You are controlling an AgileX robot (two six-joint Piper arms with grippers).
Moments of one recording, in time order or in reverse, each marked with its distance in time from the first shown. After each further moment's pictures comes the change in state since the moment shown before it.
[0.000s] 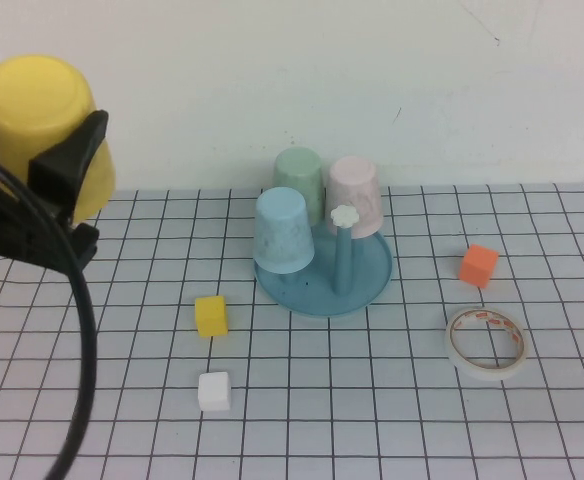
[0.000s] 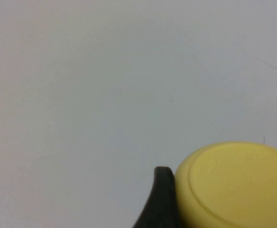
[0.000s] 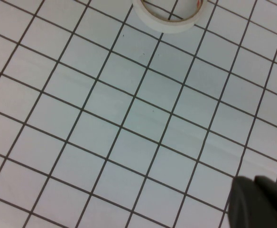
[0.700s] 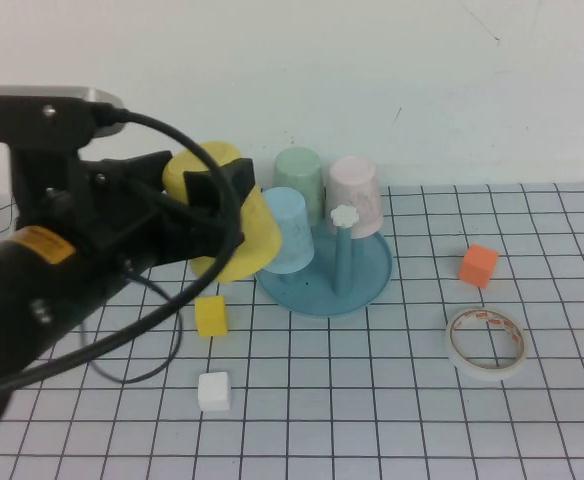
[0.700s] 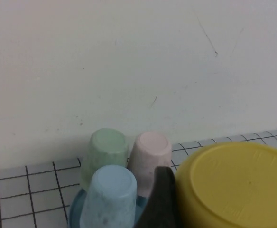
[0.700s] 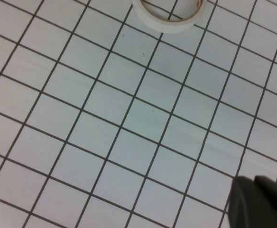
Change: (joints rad) right arm 0.000 0.000 0.000 0.000 0.000 -0.002; left arm 0.000 0.312 -0.008 1.055 0.118 -1.662
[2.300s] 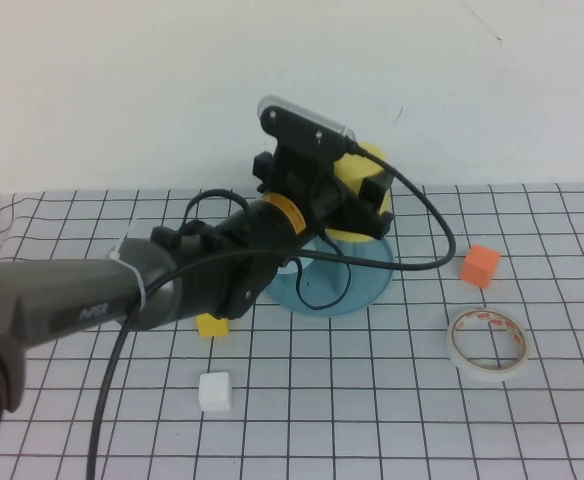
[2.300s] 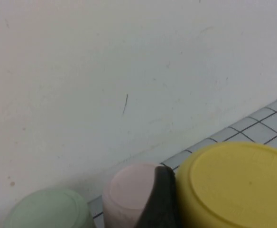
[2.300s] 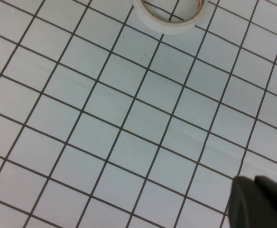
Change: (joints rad) right arm 0.000 0.000 0.000 0.000 -0.001 0.000; left arm -0.002 0.835 -0.485 0.608 -0.373 -0.297
